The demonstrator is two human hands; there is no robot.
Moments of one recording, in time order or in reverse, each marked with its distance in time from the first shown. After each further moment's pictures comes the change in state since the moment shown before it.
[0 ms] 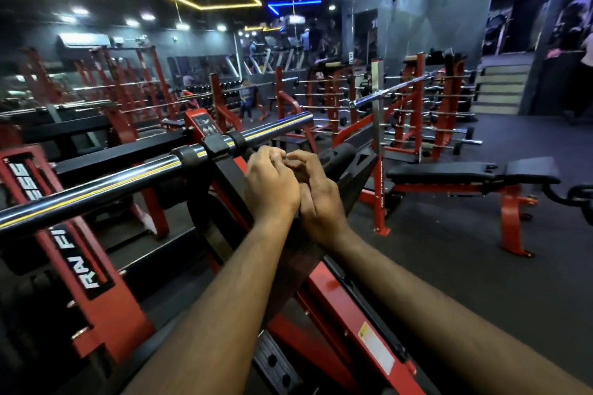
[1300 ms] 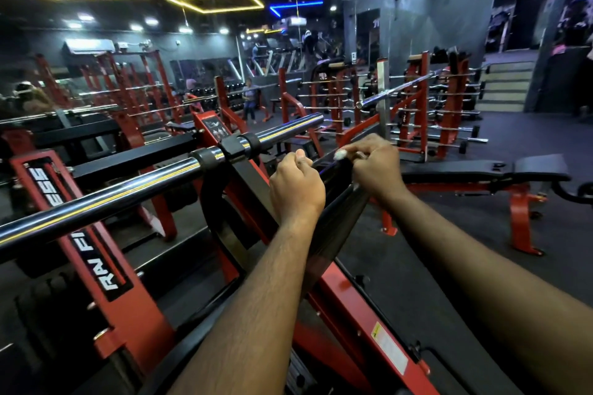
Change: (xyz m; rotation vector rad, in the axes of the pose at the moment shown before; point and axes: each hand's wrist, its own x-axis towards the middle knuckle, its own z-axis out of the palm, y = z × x) left_hand -0.004 0.003 -0.006 -0.033 -0.102 -0.091; right_hand 0.050 0.012 -0.051 -0.391 0.155 0.309
